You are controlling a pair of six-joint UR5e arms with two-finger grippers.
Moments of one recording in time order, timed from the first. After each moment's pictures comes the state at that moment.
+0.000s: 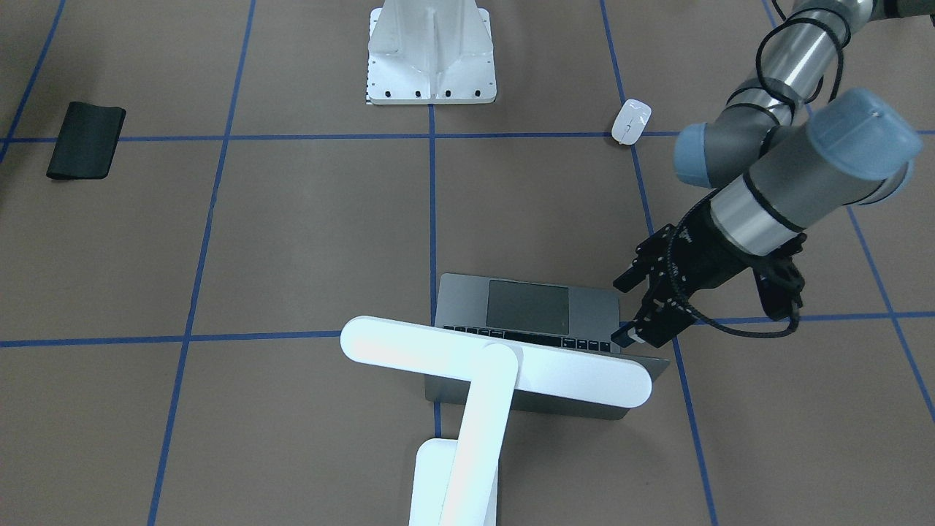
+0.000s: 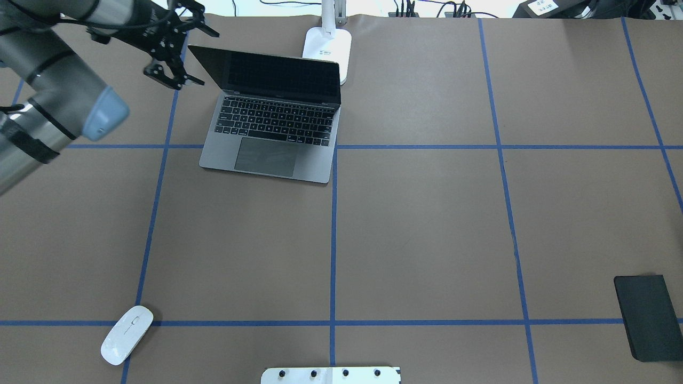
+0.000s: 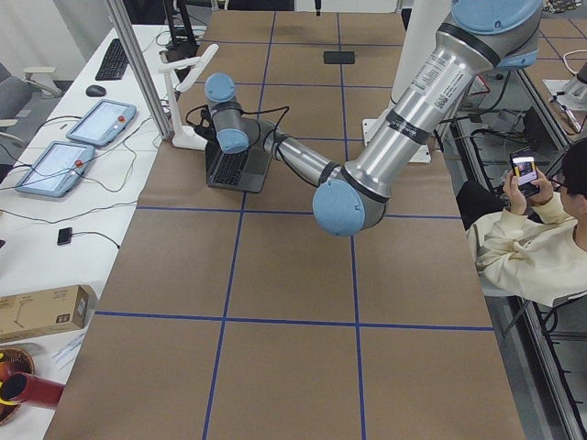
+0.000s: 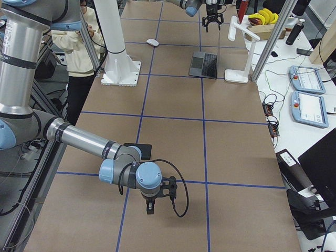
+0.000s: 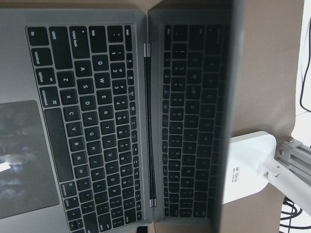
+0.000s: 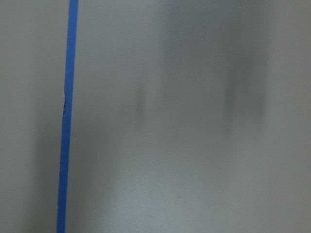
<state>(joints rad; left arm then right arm) -1.06 -2.17 -1.44 -2.31 -2.36 -2.31 1.62 -1.86 1.54 -1.36 2.36 -0.20</state>
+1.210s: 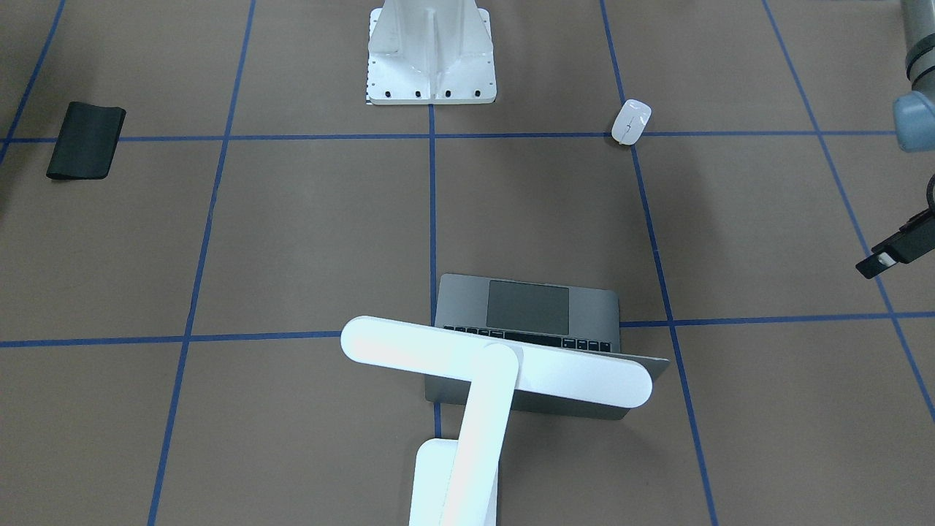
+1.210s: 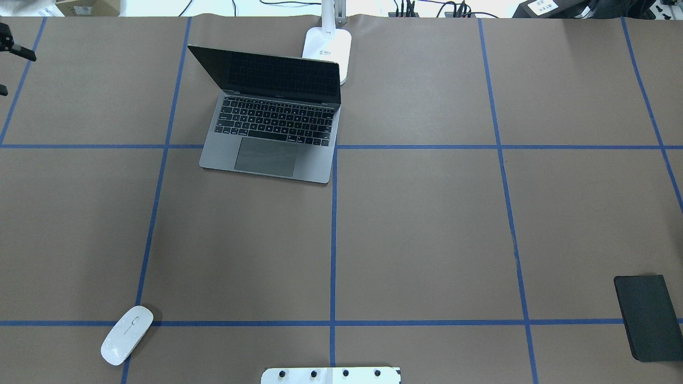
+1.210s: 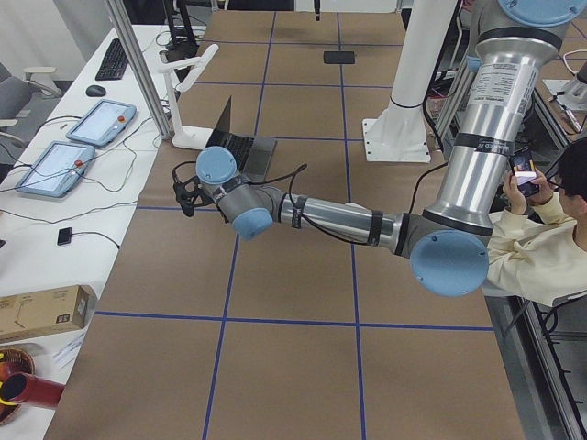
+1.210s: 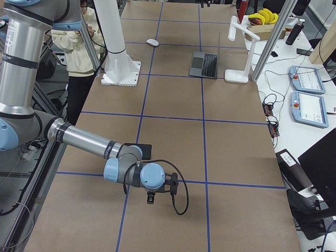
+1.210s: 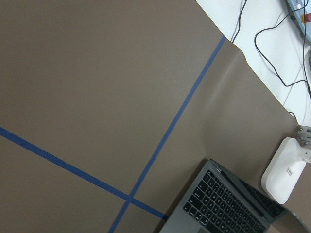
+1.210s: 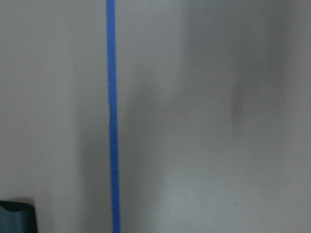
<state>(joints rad) -1.36 -1.78 -1.51 -2.32 -2.57 -1.32 1.54 -1.86 1.53 -1.40 2.56 -0.09</state>
